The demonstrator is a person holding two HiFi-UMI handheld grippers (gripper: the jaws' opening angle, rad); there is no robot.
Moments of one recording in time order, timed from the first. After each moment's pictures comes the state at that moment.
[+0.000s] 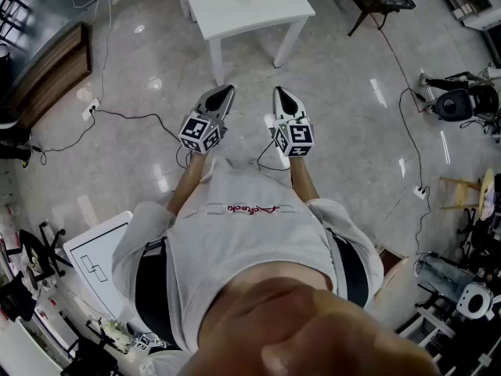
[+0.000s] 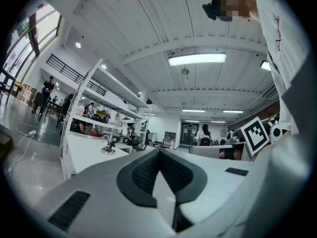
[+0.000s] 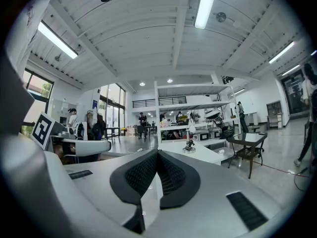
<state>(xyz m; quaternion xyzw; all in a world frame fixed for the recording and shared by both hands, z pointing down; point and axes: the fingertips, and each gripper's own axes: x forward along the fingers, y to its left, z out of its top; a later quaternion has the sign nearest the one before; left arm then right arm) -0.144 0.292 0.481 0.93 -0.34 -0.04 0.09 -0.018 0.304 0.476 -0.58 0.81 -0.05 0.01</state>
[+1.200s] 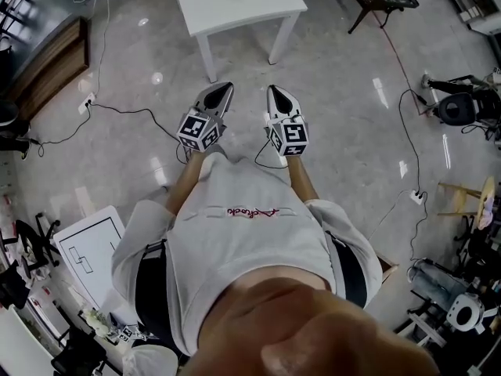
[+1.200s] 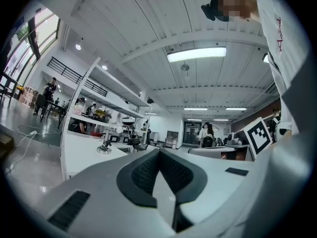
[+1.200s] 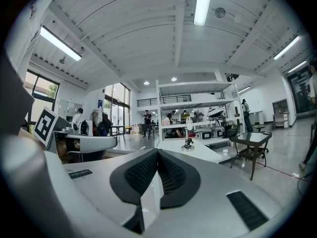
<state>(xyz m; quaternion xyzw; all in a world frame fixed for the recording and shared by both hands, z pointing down) -0.079 0.290 0.492 0.93 -0.36 -0.03 0.09 0.033 0.299 0.495 -0.56 0.83 -0.05 -0.01</state>
